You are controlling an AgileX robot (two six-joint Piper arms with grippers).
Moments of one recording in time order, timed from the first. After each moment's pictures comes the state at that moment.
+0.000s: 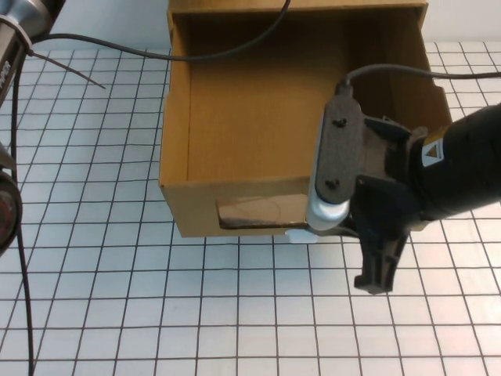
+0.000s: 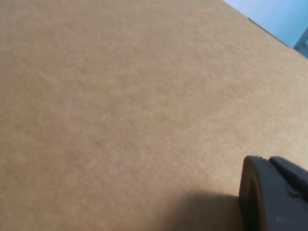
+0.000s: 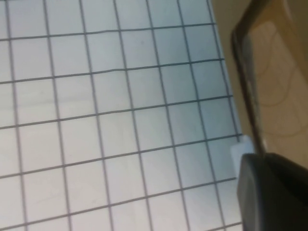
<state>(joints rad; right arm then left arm) 0.67 1.37 -1.19 0.33 0.84 -0.91 -0.27 2.25 -2.42 -0.85 0.88 0.57</state>
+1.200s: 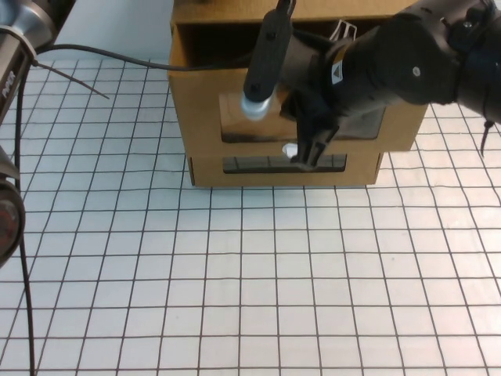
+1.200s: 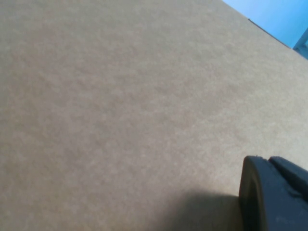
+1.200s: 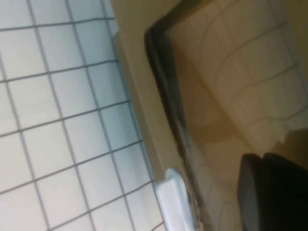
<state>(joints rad) 0.65 1.75 -1.63 -0.11 0.71 -0.65 -0.27 2.25 -2.42 -0.85 0.88 0.57</state>
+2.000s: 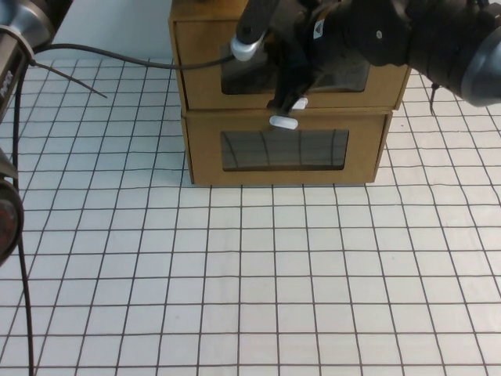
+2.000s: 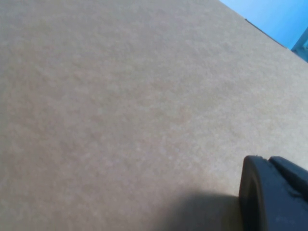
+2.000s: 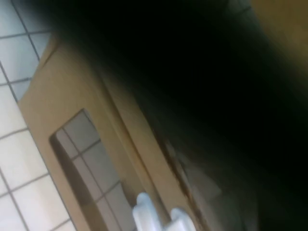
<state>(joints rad) 0.56 1.98 -1.91 -0.03 0.62 -0.65 -0.27 2.25 -2.42 -0.86 0.89 0.57</state>
